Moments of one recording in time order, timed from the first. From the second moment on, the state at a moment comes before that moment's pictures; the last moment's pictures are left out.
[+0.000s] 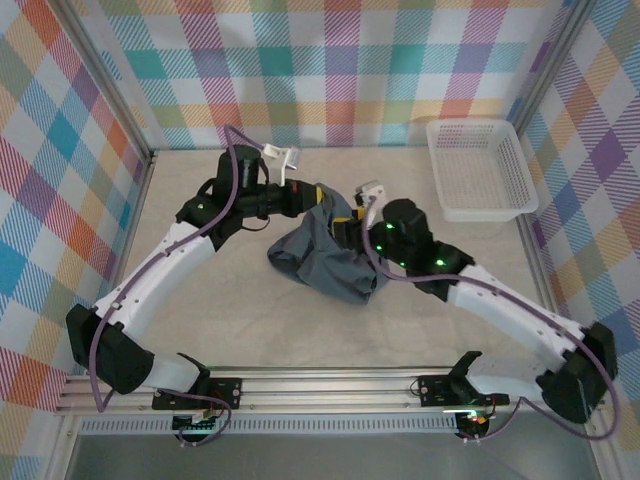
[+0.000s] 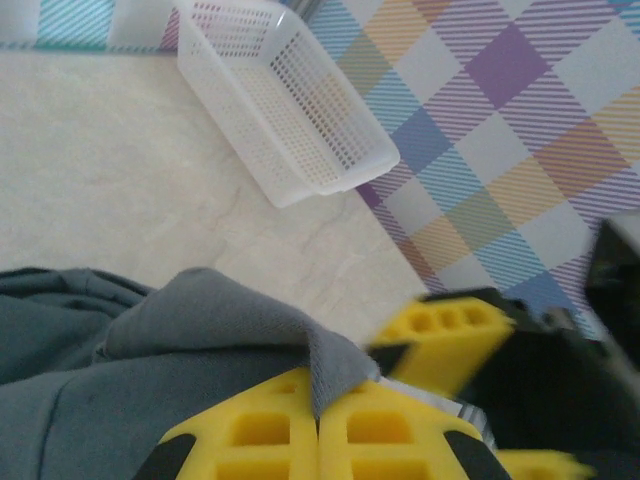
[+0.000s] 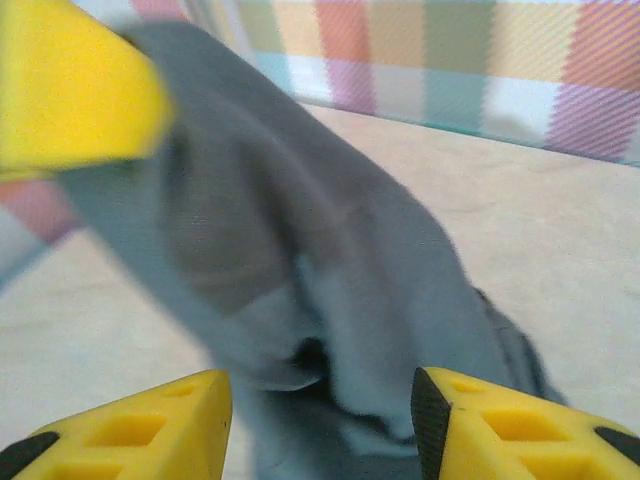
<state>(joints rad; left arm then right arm) -0.52 1.40 1.38 -0.42 0.50 -0.44 0.77 1.21 0.99 -0.17 0.07 0.18</state>
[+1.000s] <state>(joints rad) -0.41 1.18 1.10 -0.44 0.48 -0.10 0.45 1.35 1.05 0.23 -1.13 0.68</state>
